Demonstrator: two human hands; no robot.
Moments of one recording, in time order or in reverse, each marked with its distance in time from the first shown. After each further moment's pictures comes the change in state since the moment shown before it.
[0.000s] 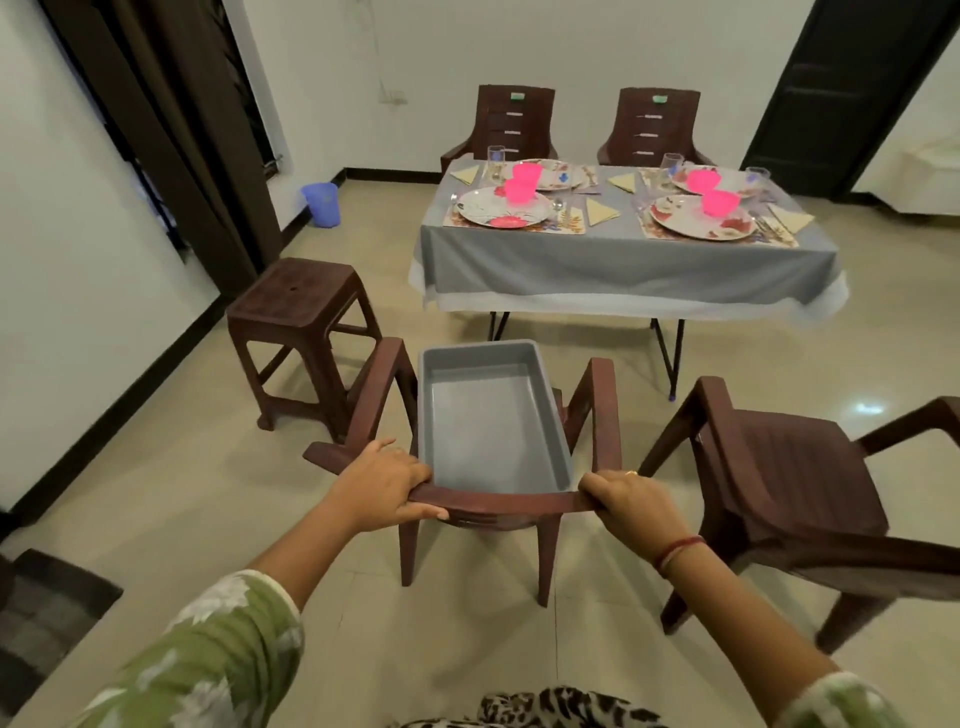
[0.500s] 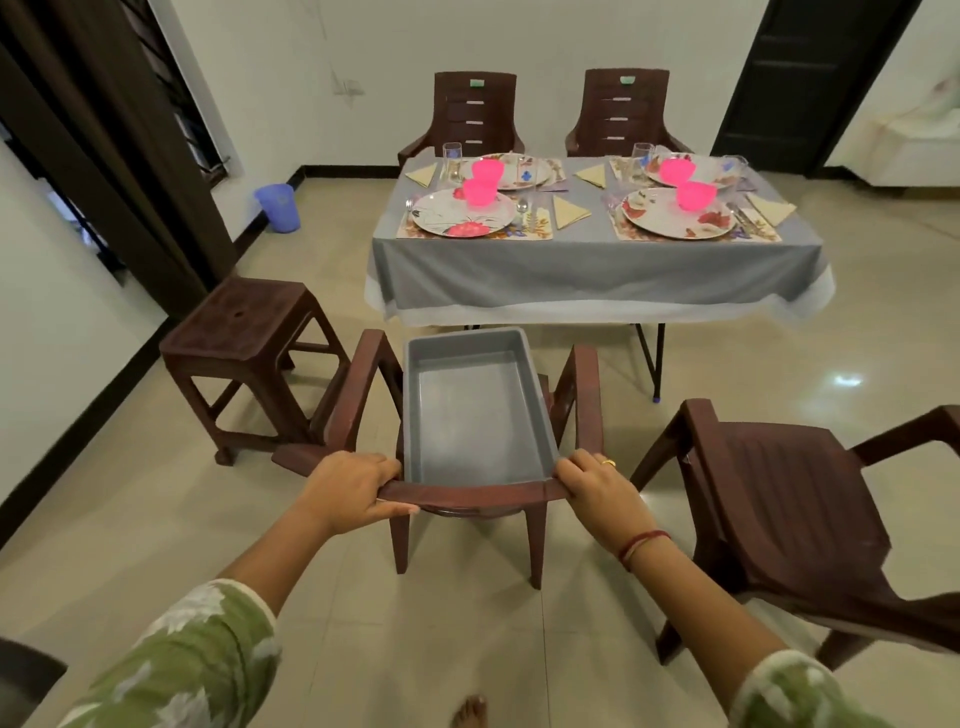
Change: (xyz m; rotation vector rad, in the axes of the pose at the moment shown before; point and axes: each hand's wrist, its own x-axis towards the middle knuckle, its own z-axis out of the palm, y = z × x) left_hand 0.127 -0.061 0.016 -0.029 0.143 0.003; right_hand 0.101 0.085 0.030 0.126 0.090 0.112
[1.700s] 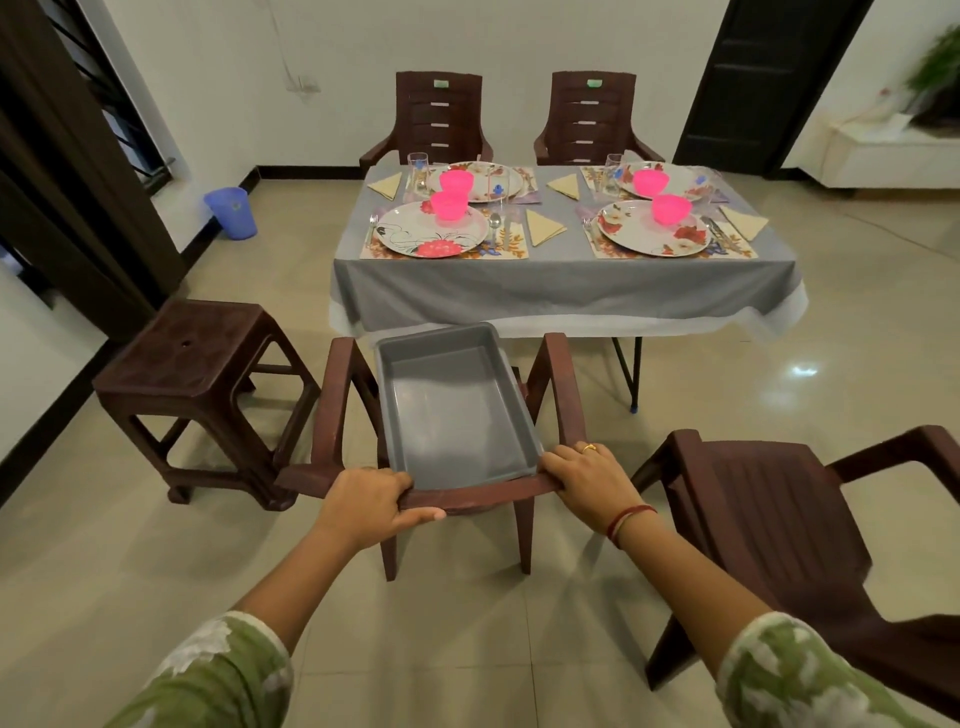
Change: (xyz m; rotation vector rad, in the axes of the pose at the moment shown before) left_hand 0.099 -0.011 0.018 -0.081 0.109 -0.061; right_hand 0.097 0.040 -0.029 -0.133 -0.103 -0.012
